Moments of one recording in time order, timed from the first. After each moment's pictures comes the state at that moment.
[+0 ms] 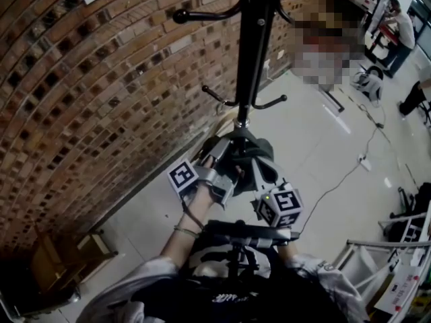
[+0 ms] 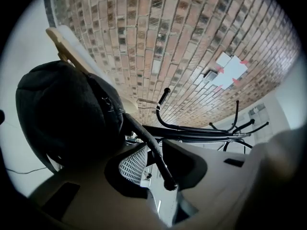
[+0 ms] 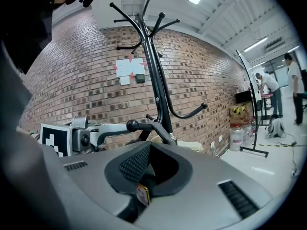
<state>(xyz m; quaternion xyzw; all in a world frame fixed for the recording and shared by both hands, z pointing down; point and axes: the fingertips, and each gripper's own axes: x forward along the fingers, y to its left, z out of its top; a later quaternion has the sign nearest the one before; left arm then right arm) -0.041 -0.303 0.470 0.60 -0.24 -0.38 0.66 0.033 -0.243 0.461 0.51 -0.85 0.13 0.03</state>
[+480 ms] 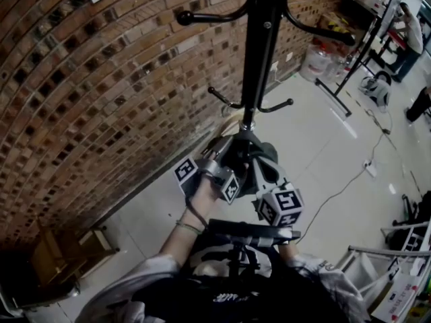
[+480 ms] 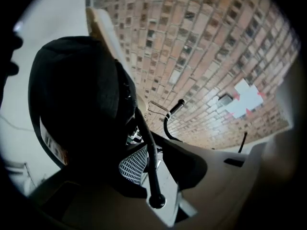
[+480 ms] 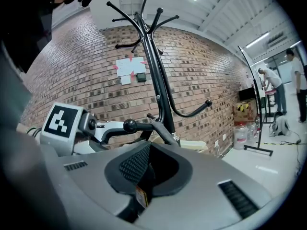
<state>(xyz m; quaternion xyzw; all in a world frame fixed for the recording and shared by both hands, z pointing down) -0.037 -0.317 0.475 0.47 -0.22 -0.44 0.74 0.028 -0.254 0.467 0.50 -0.86 0.14 0.03</state>
